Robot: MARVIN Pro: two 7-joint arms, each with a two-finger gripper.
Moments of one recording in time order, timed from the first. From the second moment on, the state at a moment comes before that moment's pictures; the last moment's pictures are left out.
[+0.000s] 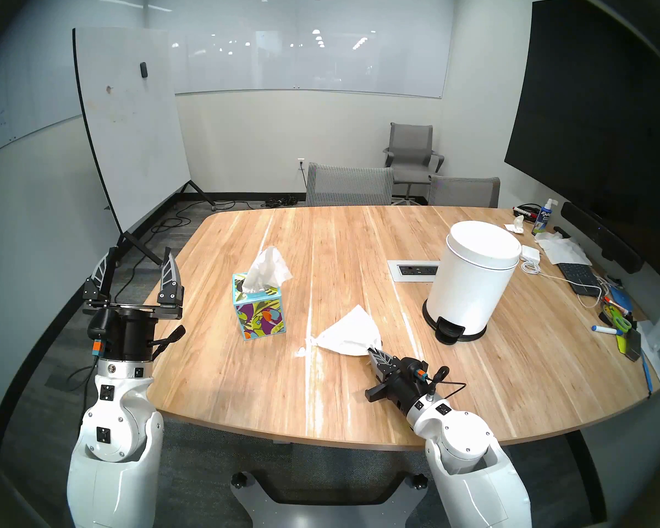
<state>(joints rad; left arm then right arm) 2.00 -1.41 -1.84 -2.02 -0.18 -0.61 -0.05 -1.86 -1.48 1.49 -1.69 0.00 -0.05 0.37</state>
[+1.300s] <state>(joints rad) 2.00 -1.41 -1.84 -2.02 -0.18 -0.61 -0.05 -1.98 -1.40 1.64 -1.99 0.09 0.36 0.50</state>
